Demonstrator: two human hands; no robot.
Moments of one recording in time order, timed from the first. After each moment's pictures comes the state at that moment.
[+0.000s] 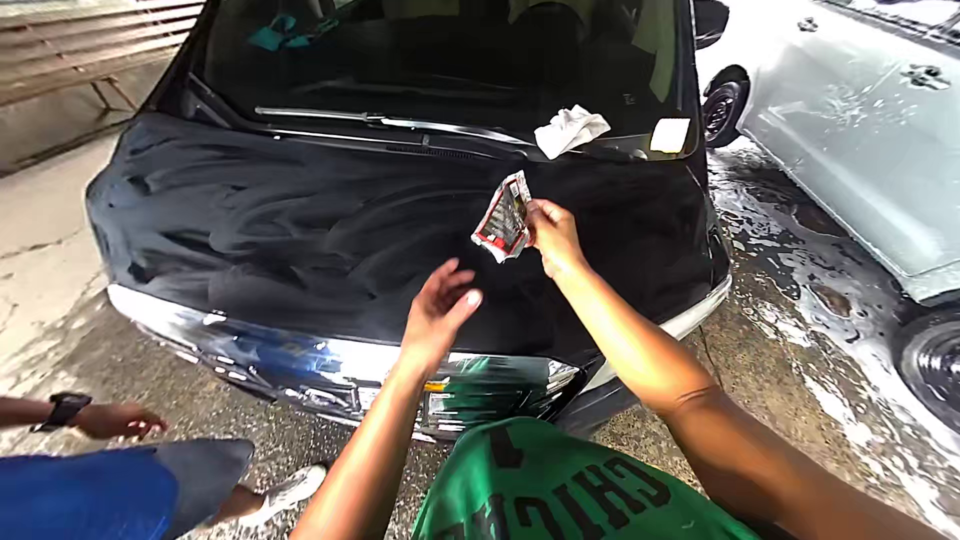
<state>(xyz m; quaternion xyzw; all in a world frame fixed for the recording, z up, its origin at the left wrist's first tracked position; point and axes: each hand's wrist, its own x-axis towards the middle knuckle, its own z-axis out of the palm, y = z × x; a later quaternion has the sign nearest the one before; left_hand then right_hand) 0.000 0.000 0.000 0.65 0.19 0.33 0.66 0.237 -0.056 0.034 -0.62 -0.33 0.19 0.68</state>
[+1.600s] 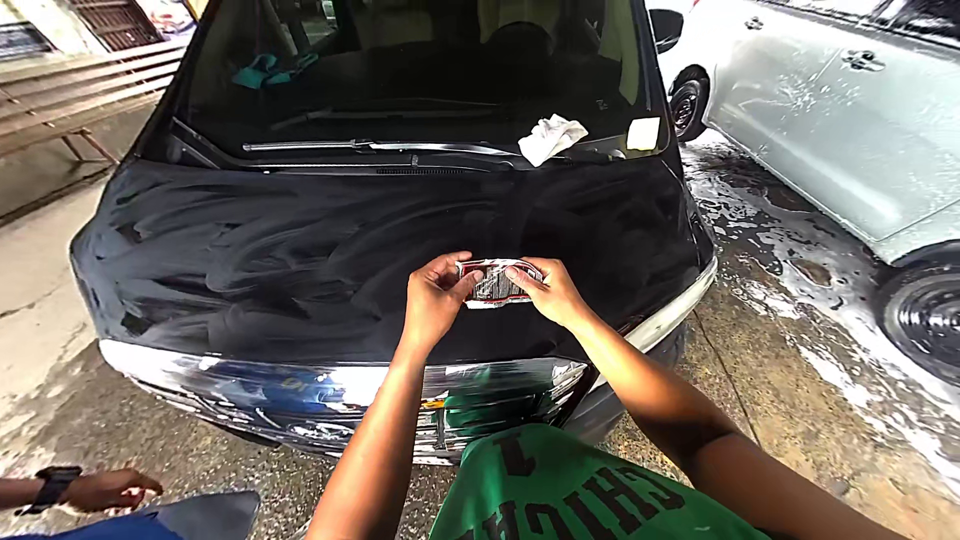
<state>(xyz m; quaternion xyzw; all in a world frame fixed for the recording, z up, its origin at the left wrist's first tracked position) 0.020 0.049 0.020 0.79 0.14 0.37 0.47 0.192 -0.100 0.001 -0.60 -0.52 0.10 0.60</state>
